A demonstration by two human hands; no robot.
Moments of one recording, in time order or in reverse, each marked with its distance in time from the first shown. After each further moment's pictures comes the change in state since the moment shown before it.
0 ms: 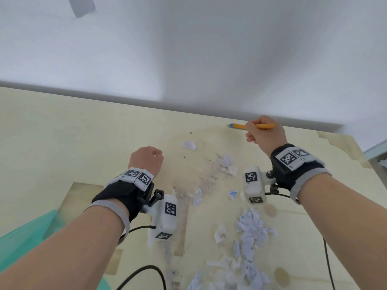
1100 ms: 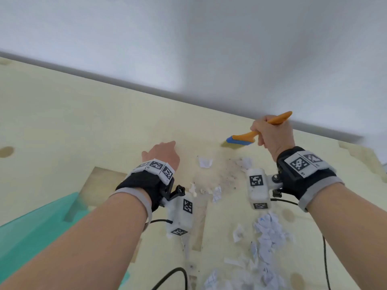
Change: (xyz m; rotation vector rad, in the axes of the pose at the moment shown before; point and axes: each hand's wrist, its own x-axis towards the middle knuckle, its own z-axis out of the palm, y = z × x) left_hand 0.008 -0.017 -0.004 0.353 -0.151 0.069; right_hand -0.018 -0.036 0.037 0.020 -0.032 -0.030
